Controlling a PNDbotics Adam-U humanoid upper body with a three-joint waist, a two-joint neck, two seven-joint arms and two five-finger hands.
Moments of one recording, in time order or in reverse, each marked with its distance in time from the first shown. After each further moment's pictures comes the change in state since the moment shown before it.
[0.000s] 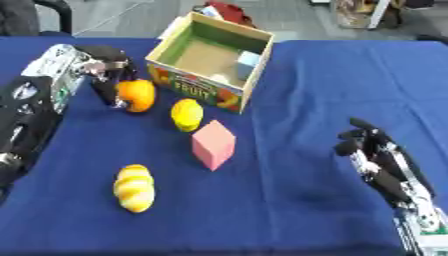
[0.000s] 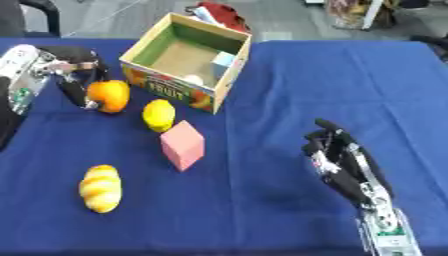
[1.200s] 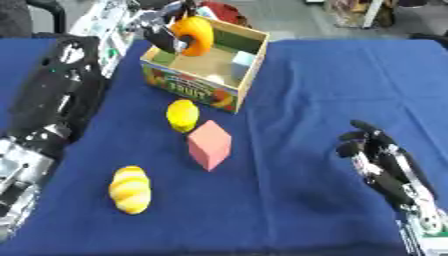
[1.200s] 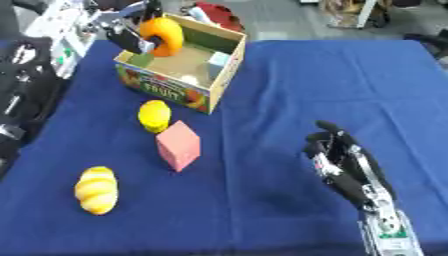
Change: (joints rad) left arm -0.181 -0.214 0.020 -0.047 -0.090 0.008 0.234; right arm -0.001 0.001 0.014 0.001 0.000 -0.002 0.015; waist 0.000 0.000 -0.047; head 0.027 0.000
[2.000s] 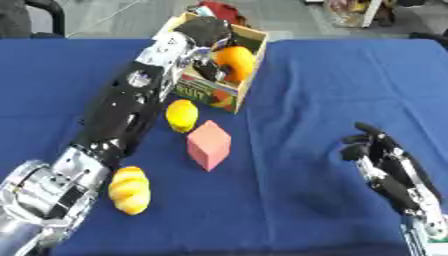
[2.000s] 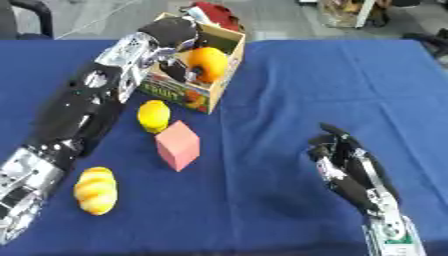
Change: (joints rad) left arm 0.006 -0.110 0.000 0.122 -0.160 0.023 0.049; right arm -0.004 0.009 0.005 0.003 0.000 -0.001 0.007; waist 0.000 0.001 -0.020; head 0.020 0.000
